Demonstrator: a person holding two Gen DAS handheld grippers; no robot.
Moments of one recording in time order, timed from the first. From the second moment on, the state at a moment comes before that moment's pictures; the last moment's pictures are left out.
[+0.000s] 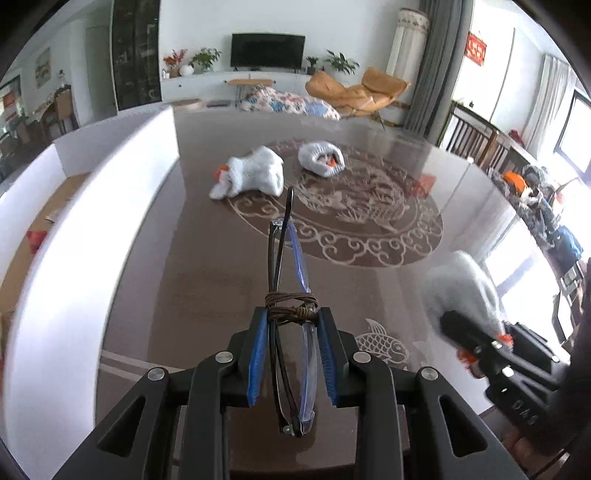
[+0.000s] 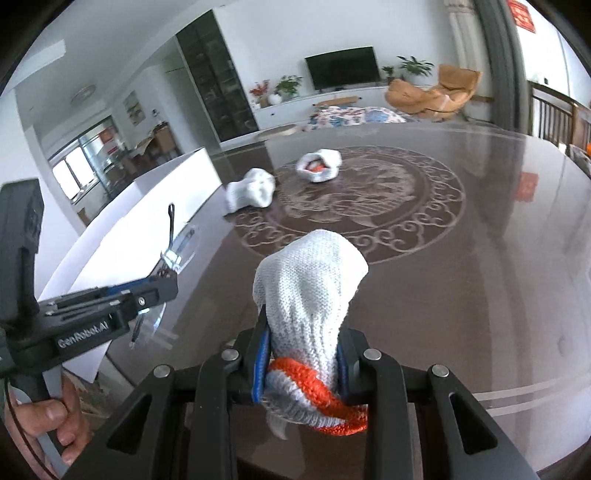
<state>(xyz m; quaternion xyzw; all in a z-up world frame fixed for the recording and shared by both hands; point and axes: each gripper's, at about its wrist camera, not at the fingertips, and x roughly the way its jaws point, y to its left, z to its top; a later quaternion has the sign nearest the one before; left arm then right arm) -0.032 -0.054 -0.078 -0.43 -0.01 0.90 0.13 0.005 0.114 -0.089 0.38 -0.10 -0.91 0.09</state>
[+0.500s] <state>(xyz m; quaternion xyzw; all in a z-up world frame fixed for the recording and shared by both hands) -0.021 -0.095 -0.055 -0.40 -0.06 0.91 0.13 0.009 0.115 -0.087 0.38 -0.10 -0.92 0.08</state>
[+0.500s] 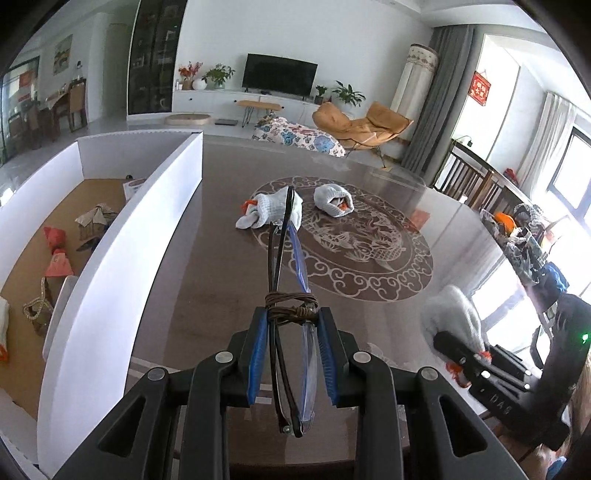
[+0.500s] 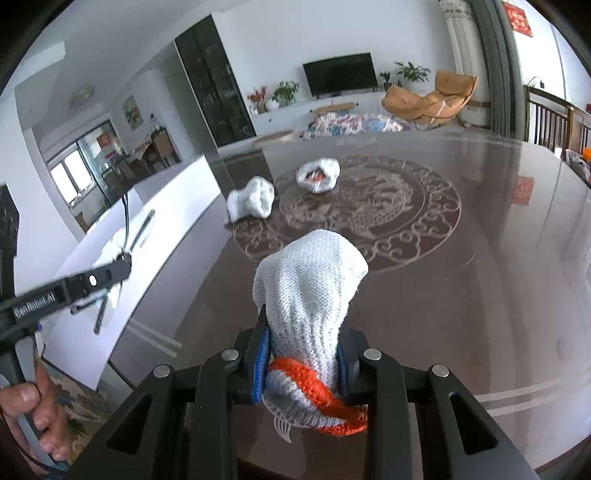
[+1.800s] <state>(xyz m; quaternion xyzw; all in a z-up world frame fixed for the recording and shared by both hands) -0.198 -0.393 -0.040 -0.48 -0.15 0.86 -0.13 -0.313 -0.309 -0.027 0.46 0.06 -0.81 0.36</state>
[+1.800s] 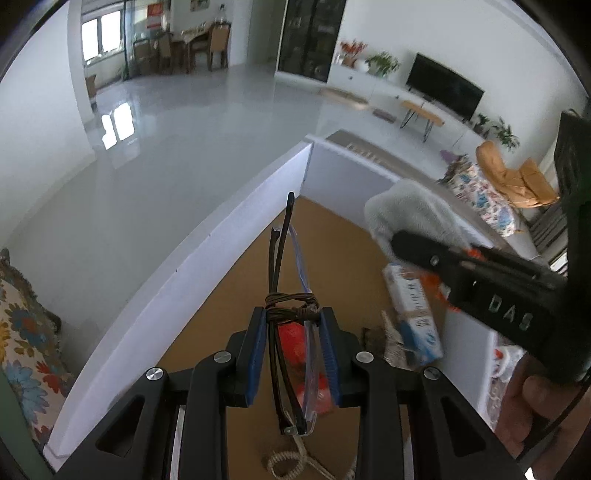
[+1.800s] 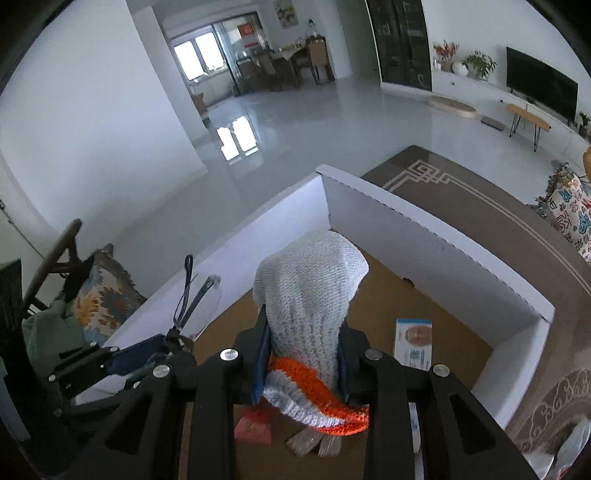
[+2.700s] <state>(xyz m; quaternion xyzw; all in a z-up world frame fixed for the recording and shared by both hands) -0.125 -0.338 -0.018 -0.47 -0.13 0.86 -0.11 -0.228 -0.225 -0.012 0.41 0.00 -0.85 0.33</state>
